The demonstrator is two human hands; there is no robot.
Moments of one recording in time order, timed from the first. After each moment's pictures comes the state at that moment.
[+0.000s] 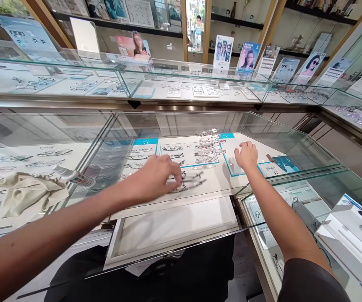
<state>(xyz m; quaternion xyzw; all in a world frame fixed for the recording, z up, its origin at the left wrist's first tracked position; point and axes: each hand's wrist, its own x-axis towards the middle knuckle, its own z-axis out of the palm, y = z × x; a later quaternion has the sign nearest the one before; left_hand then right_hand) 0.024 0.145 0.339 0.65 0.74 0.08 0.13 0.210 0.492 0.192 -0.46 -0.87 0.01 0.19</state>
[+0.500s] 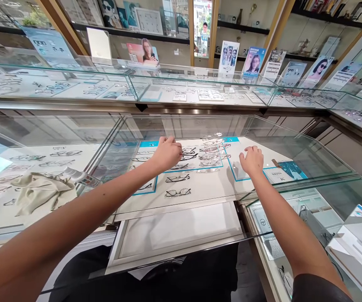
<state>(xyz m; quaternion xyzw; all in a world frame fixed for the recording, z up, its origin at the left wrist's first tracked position) -0.070 0.220 0.258 0.62 0.77 0.05 -0.09 0.211 0.496 0.186 -0.45 -0.87 0.01 0.20</state>
